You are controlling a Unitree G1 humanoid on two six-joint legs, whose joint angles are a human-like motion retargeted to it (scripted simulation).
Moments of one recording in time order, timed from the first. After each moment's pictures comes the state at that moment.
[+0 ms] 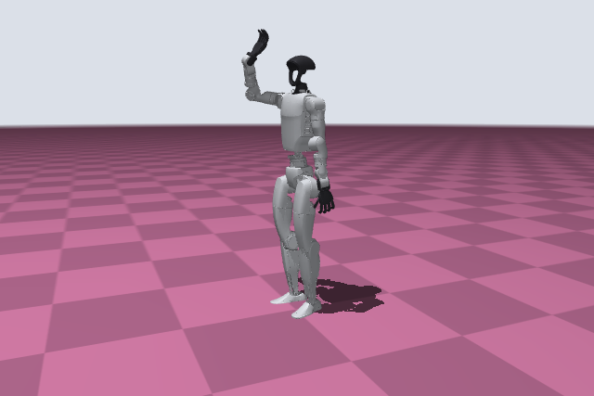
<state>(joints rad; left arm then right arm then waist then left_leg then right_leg) 0.08 0.15 0.20 1.53 0.50 0.15 -0.21 -1.40 -1.20 0.26 -0.05 -0.62 0.14 -0.90 0.04 -0.10 -0.12 -0.07 -0.02 0.33 0.07 -0.10 0.03 -0.07 -0.03 -0.19 0.03 -0.08 0.03</state>
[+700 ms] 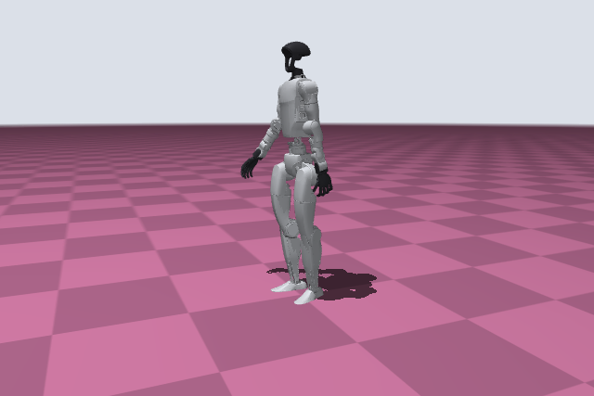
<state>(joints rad) 0.16 0.05 0.35 1.55 0.33 0.16 -0.21 -0.11 -0.29 -0.41 1.21 -0.83 0.02 -0.18 -0.19 0.02 -0.08 -0.01 -0.01 0.27 0.04 -0.11 0.03 -0.02 0.00 -0.27 0.01 -0.10 0.02</state>
